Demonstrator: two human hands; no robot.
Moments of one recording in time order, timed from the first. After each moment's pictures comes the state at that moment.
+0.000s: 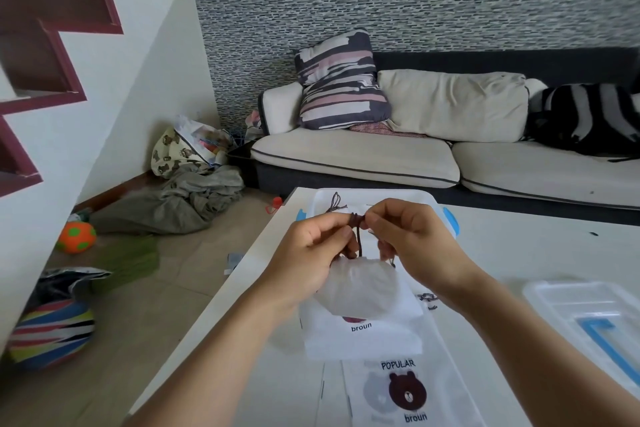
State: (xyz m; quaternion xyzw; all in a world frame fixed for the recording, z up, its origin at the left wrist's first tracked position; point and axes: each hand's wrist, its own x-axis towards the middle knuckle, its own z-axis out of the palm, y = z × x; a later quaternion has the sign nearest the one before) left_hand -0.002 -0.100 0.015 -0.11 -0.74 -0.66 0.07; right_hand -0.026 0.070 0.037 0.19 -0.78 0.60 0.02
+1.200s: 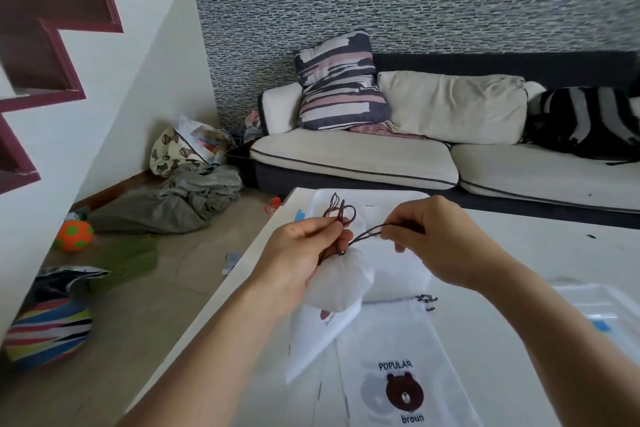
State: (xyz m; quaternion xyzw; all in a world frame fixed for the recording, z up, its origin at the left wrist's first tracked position) left_hand -0.009 -0.099 0.016 0.05 -0.58 -0.81 0.01; right_hand -0.029 0.097 0.059 0.20 -0.91 0.35 0.05
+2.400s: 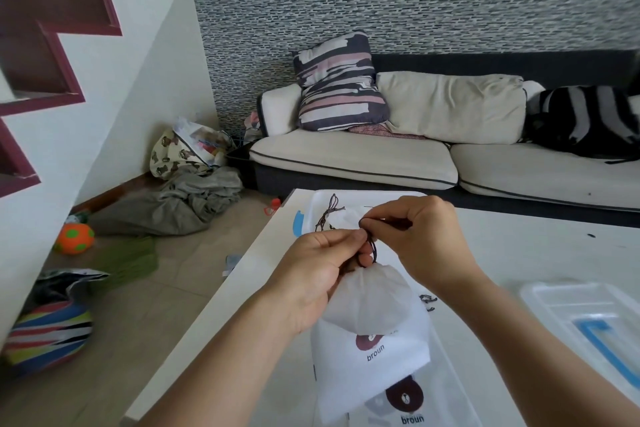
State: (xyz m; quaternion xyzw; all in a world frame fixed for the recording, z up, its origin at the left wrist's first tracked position) left_hand 0.011 -0.075 0.031 0.04 -0.60 -0.80 -0.06; right_hand -0.027 0.074 0.042 0.22 -0.83 0.47 0.21
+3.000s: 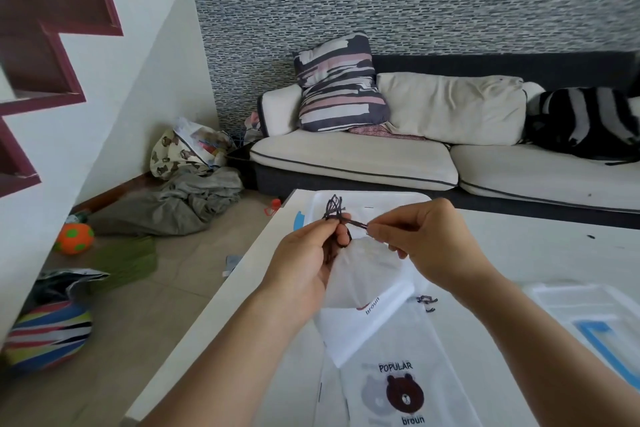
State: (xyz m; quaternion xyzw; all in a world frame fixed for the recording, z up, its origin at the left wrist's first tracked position) left_hand -0.006 -0.079 0.024 0.11 -0.52 -0.85 0.03; right_hand -0.026 0.084 0.047 0.15 -0.83 0.54 0.07
